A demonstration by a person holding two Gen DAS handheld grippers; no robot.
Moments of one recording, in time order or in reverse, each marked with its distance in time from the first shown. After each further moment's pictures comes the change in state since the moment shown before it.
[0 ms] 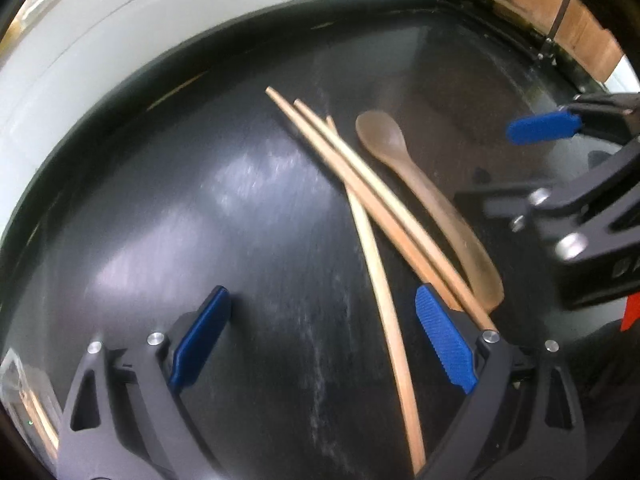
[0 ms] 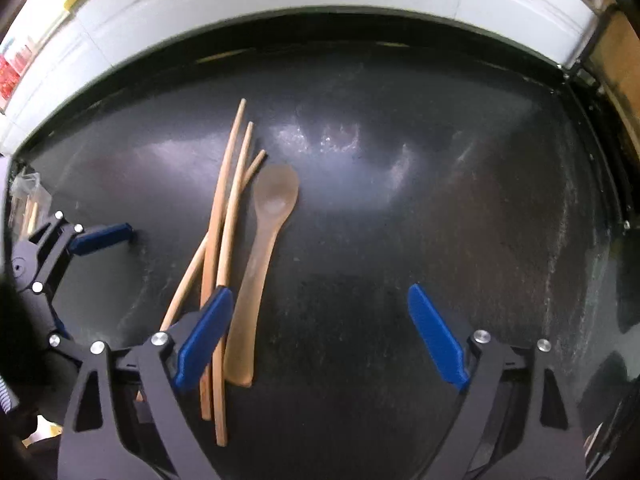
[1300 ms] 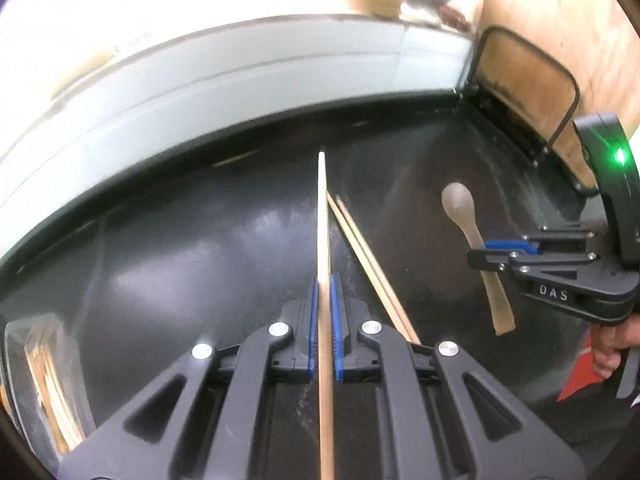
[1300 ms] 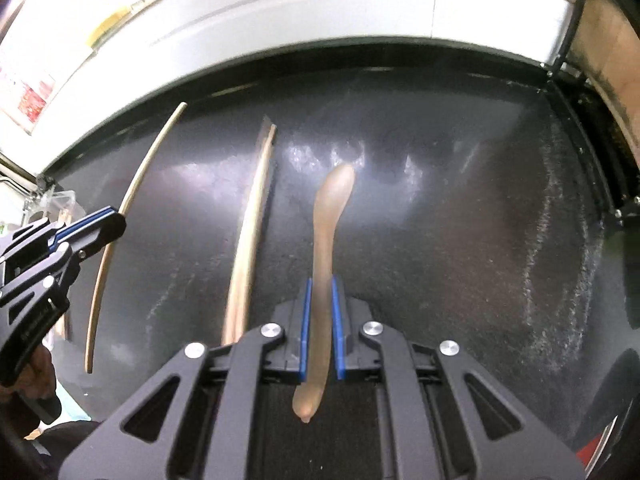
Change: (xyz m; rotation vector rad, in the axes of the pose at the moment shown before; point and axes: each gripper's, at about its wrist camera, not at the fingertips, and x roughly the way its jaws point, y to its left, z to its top) left arm -0.097 -0.004 0.019 -0.219 -0.181 0.028; right arm -0.058 -0.024 -0.020 0.031 -0.110 0.108
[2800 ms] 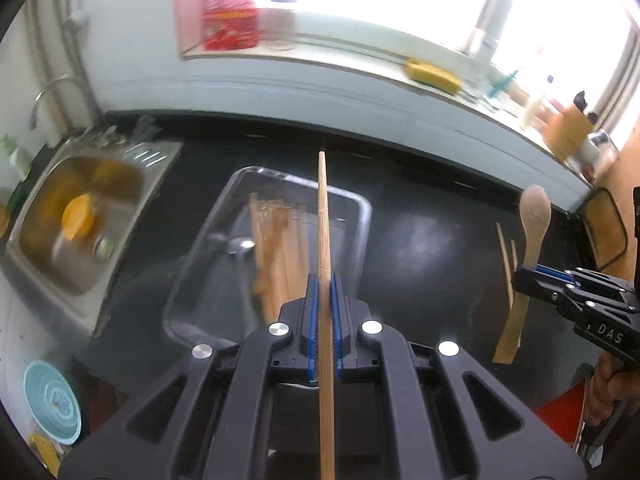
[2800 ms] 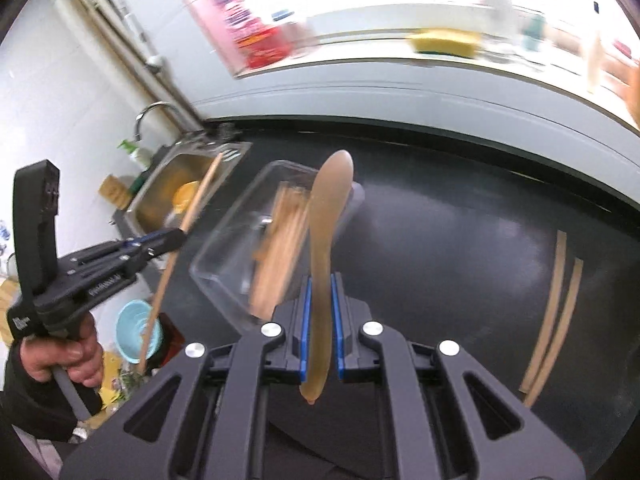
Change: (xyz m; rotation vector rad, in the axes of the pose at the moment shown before) left arm -0.241 0.225 -0.146 -0.568 -0.032 0.273; right arm -0.093 0.318 -0.014 -0.387 -0.025 0.398
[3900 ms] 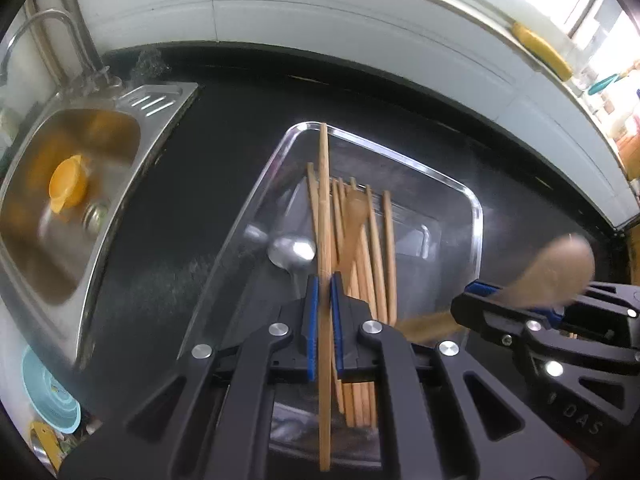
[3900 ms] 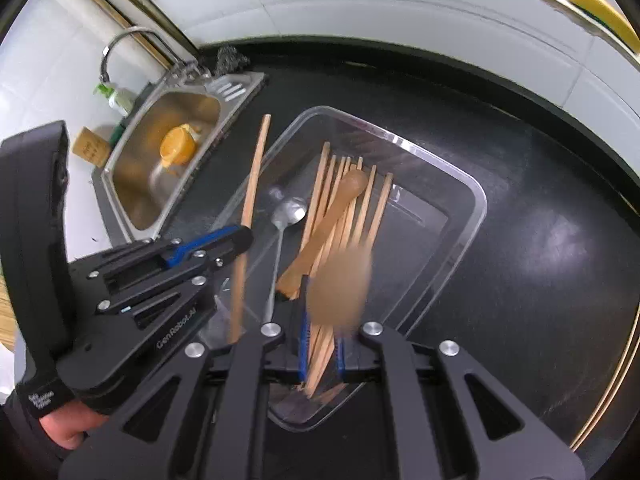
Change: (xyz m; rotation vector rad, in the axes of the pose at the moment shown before) left arm 0.136 0.072 0.032 -0.077 0.161 0.045; right arm 0.193 0.050 0.066 -0.043 0.286 -0.065
